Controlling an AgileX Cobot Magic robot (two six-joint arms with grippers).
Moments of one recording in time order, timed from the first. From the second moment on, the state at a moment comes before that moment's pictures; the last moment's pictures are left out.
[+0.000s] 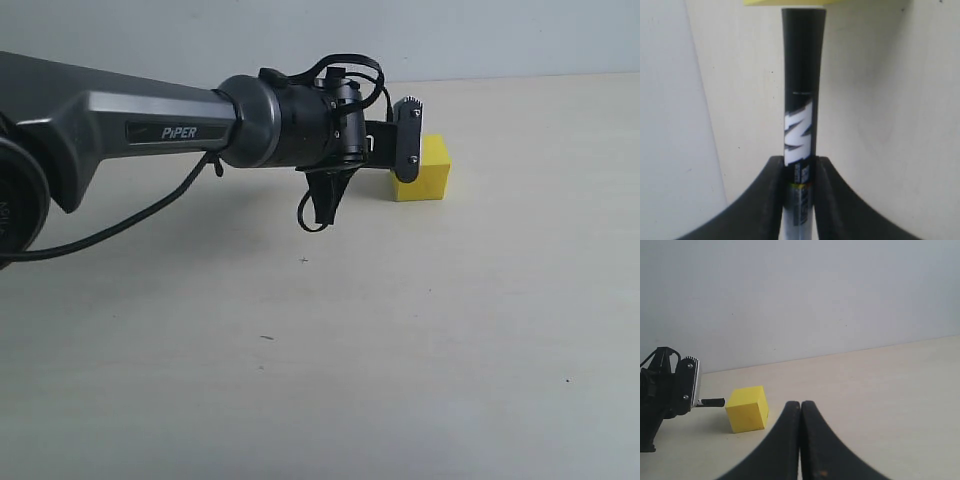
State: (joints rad) left arm -0.84 2.34 -1.74 0.95 0.62 0.19; right arm 0.19 0.00 0.00 0.12 0.17 0.06
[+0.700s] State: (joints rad) left arm -0.83 2.42 -1.89 0.73 0.73 0.28; right arm 0.19 0.00 0.00 0.12 0.17 0.06
